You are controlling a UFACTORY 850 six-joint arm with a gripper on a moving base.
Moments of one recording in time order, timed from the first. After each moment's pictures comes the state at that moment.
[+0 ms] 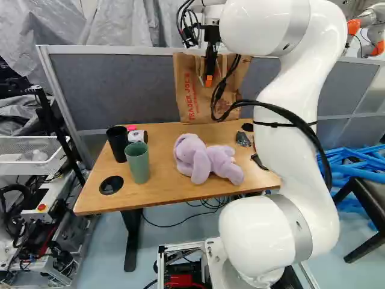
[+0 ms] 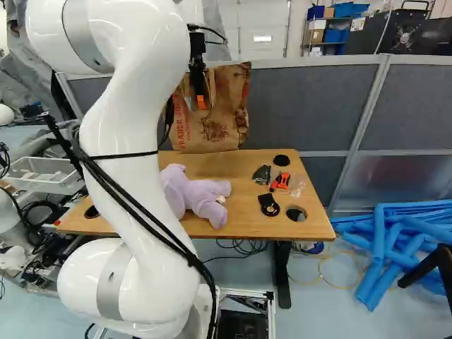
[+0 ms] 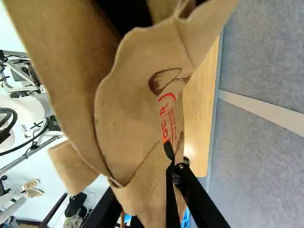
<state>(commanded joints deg) 2.1 -26.7 -110.8 0.0 -86.8 -86.0</state>
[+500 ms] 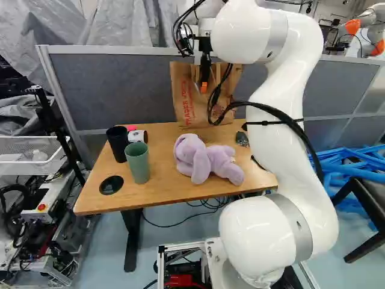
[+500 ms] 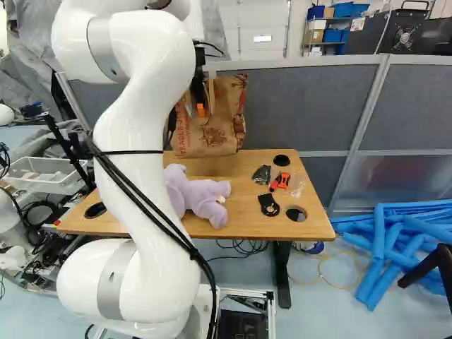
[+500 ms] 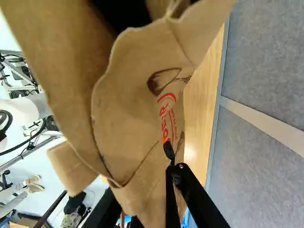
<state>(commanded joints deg) 3.3 -32.7 -114.2 0.0 -86.7 -86.0</state>
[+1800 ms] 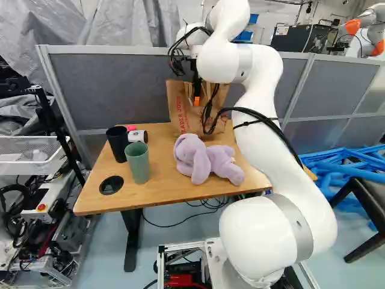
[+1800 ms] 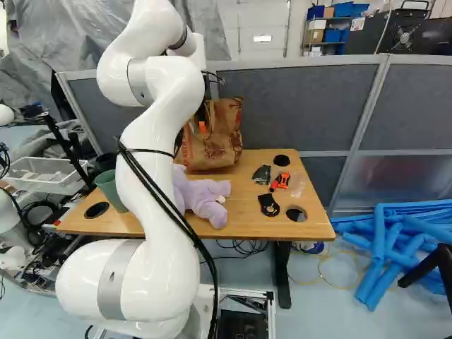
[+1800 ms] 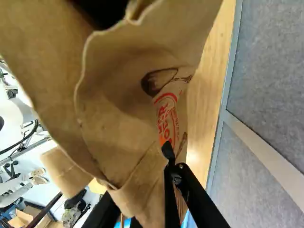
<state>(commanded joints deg) 4.8 -46.1 -122.5 0.0 -86.7 -86.0</state>
